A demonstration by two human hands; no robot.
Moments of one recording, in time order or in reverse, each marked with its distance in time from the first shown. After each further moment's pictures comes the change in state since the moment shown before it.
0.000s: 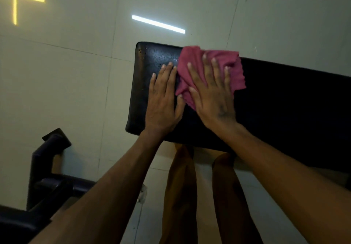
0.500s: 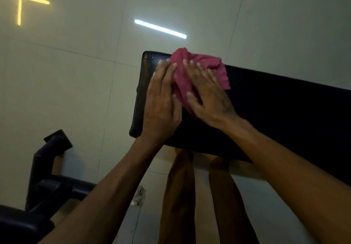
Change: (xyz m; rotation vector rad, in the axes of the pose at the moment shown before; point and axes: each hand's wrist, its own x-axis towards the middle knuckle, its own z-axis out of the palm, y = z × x) left_hand 0.014 0.025 -0.045 -0.255 0.109 -0.047; right_hand 0.020 -0.007 -0.029 0.419 -0.057 -0.150
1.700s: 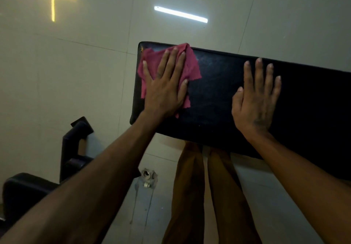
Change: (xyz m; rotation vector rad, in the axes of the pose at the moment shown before) left_hand 0.024 -0.021 0.032 0.714 -0.398 -0.002; right_hand -0.069 0.088 -0.006 -0.341 0.313 0.374
